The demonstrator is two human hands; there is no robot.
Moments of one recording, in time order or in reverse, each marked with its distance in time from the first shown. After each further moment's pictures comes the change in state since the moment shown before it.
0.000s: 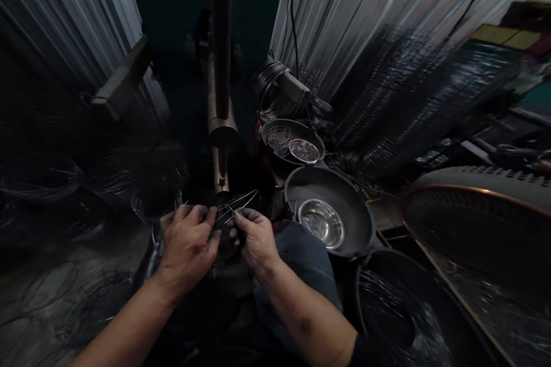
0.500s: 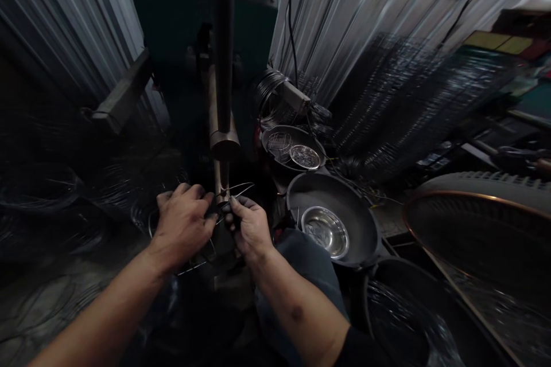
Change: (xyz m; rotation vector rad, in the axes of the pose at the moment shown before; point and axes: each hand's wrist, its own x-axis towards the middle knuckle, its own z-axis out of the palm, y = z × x) left_hand 0.062 -0.017 -0.029 0.002 -0.231 -0.056; right_hand 0.031 -0.018 0.038 0.101 0.022 -0.041
